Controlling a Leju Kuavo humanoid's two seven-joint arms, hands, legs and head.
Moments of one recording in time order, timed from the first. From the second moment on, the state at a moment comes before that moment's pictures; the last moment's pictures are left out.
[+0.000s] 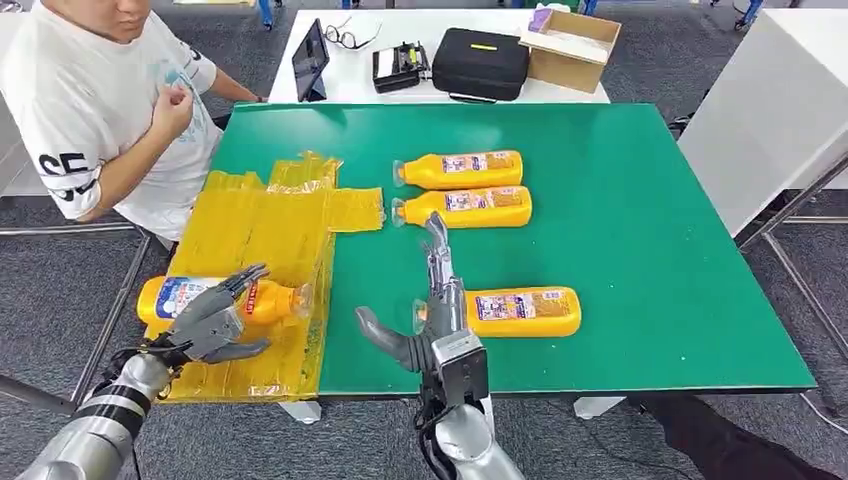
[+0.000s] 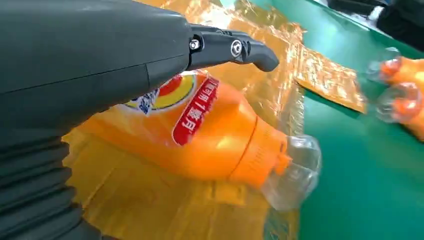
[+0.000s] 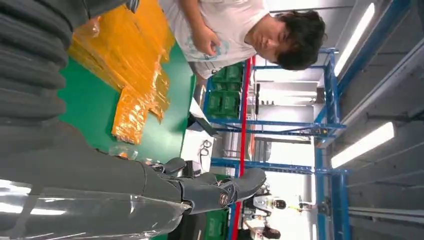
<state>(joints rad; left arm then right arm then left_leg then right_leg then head) -0.51 0.17 -0.17 -0.60 -0.74 -0.22 -0.64 -0.08 0.26 0.59 -1.42 0.19 -0.25 -0.63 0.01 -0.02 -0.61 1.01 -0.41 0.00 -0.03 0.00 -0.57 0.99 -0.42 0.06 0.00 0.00</state>
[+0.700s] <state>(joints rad) -0.40 0.05 -0.08 -0.78 -0.52 0.29 -0.64 -0.09 0.27 0.57 -1.37 0.25 -0.29 -0.60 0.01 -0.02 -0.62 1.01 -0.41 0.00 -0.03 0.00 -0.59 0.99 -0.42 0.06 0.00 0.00</state>
